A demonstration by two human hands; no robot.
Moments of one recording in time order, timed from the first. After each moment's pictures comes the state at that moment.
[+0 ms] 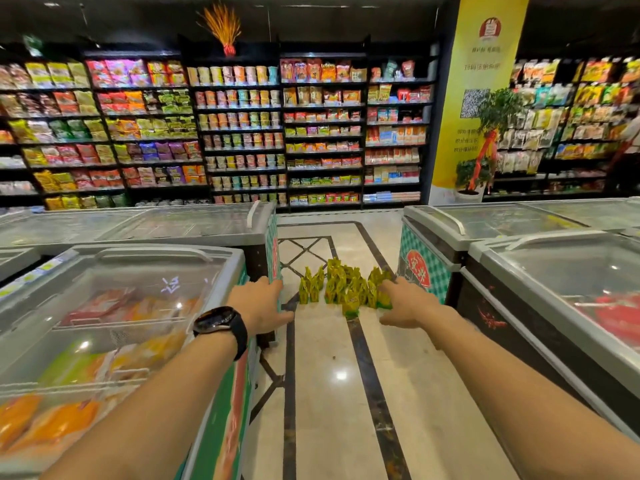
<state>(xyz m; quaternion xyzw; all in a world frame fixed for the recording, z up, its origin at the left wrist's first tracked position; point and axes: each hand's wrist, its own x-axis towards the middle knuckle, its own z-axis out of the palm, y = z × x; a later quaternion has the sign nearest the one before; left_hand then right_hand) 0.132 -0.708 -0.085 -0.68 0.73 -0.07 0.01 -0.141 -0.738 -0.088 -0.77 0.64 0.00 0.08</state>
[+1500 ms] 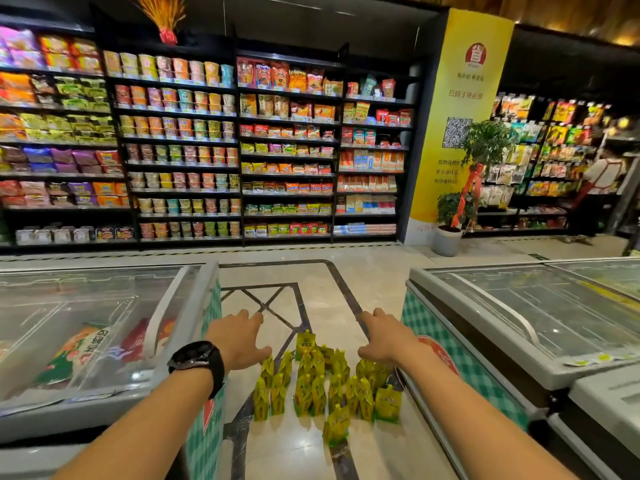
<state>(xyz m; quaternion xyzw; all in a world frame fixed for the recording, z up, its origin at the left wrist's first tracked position) 0.238 -1.537 -0.125 -0.65 0.76 -0.04 0.03 -0.038 -1.526 -0.111 -0.74 0.67 -0.01 0.07</state>
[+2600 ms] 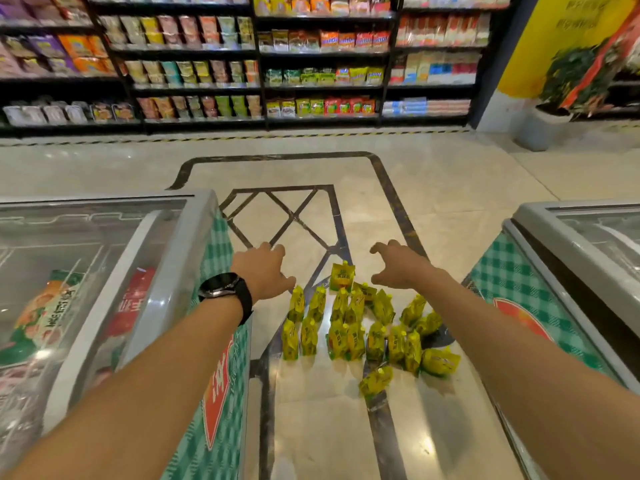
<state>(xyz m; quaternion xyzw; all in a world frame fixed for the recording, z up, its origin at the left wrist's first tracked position) 0.273 -2.012 -0.250 -0.67 0.74 0.05 0.09 0.009 -2.040 -0.241 -0.74 0.64 0.07 0.19</state>
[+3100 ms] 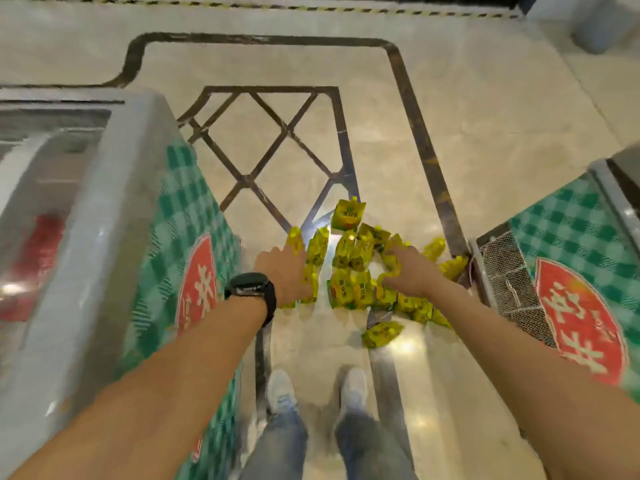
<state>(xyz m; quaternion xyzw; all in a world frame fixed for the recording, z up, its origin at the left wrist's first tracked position) 0.287 -2.139 -0.460 -0.60 0.76 0.19 0.18 0.044 -2.157 -0.452 -0.65 0.67 0.13 0.32</state>
